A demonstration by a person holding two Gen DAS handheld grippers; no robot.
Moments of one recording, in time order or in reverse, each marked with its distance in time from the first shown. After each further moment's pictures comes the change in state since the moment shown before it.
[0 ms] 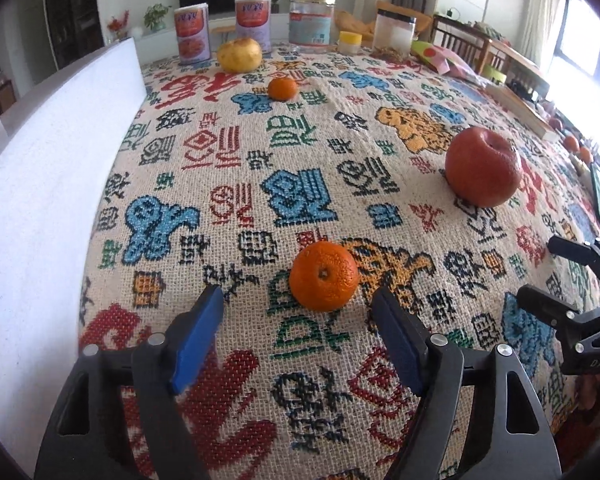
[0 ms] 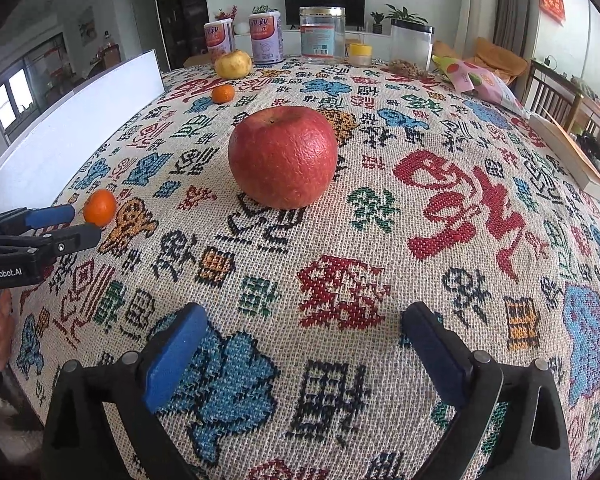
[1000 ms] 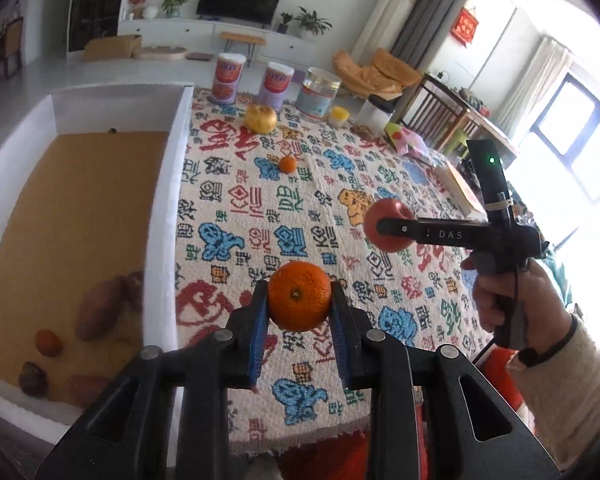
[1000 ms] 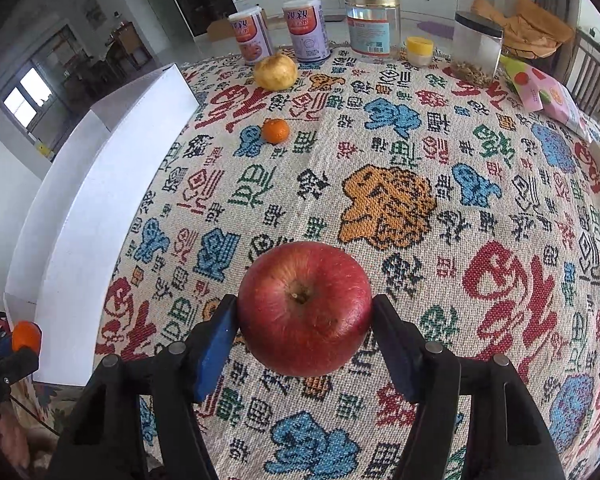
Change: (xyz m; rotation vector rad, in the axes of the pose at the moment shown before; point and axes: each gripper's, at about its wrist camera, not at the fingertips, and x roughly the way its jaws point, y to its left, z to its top) left arm -0.191 0.091 0.020 -0.235 -0.073 -0.208; right arm -0.010 0.041 0.143 0.020 0.205 0.207
